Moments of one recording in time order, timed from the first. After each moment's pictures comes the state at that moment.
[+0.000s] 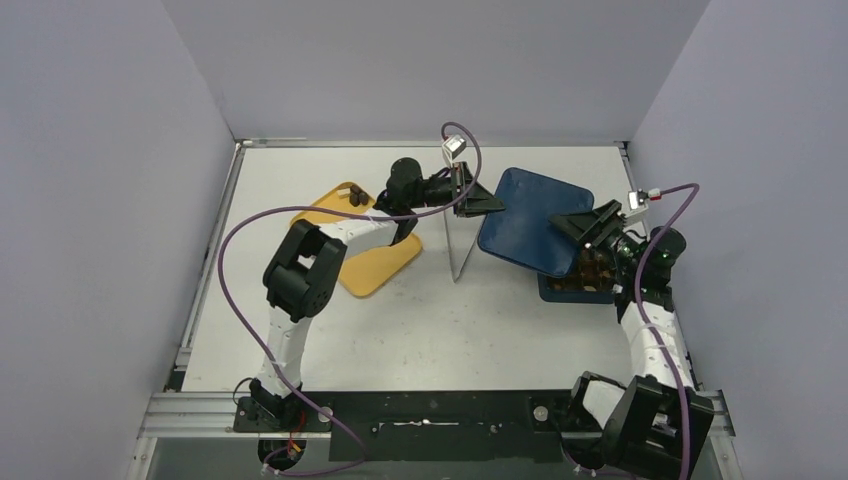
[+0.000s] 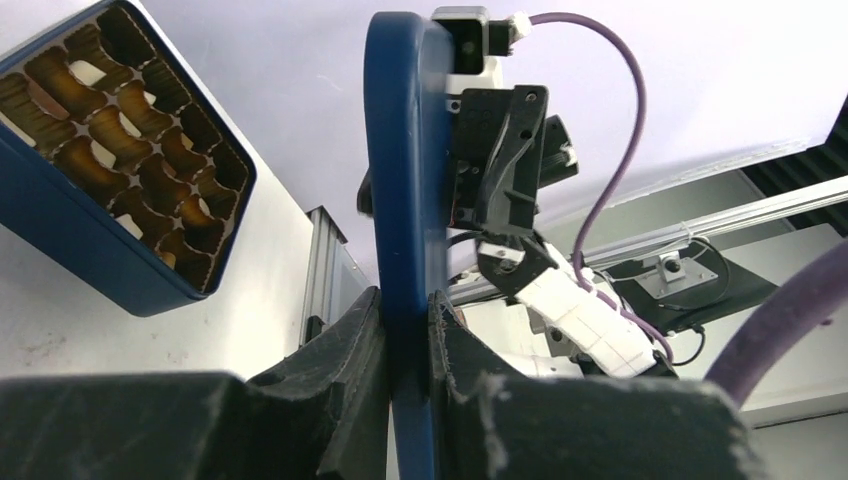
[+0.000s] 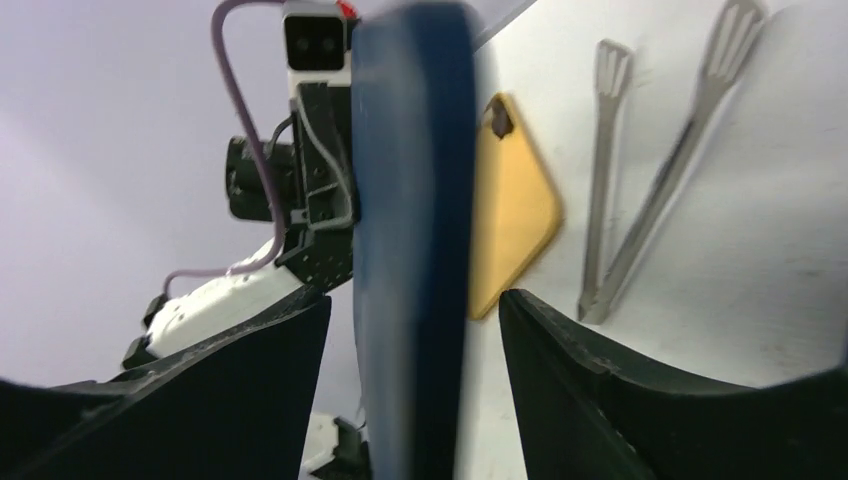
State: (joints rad) left arm -0.63 2.13 1.50 0.84 0.90 -1.41; right arm -0.33 1.03 0.53 0.48 -1.05 1.13
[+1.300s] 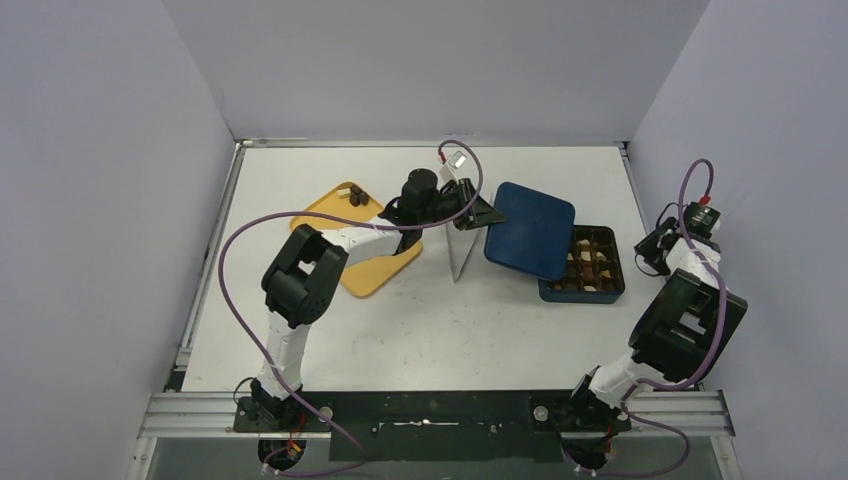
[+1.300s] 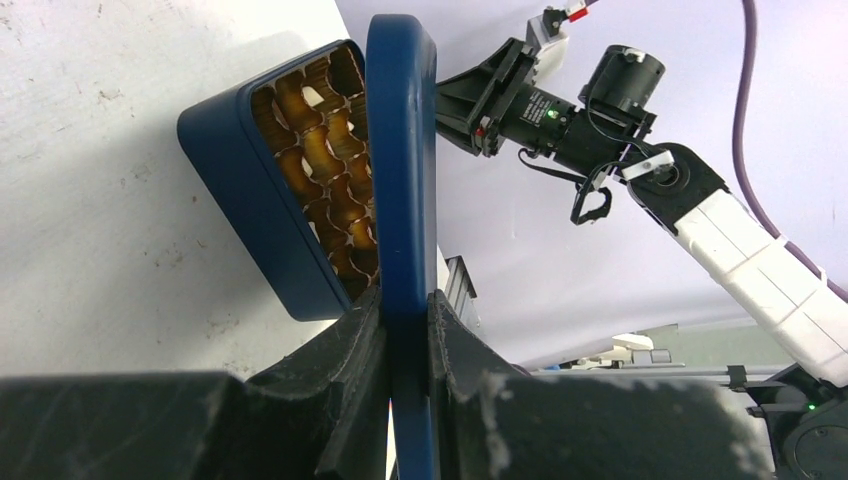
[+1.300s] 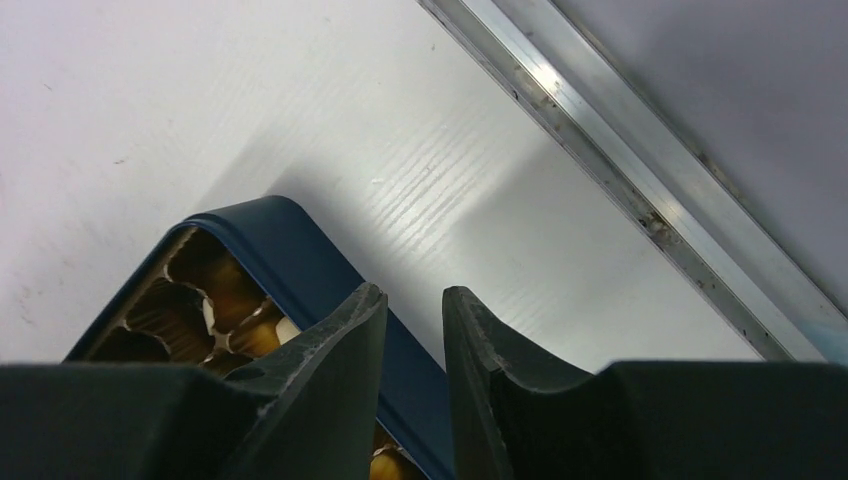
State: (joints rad) left arm -0.68 2.09 1.42 0.53 0.60 -1.11; right arm -0.58 1.56 1.02 -0.34 -0.10 0.33
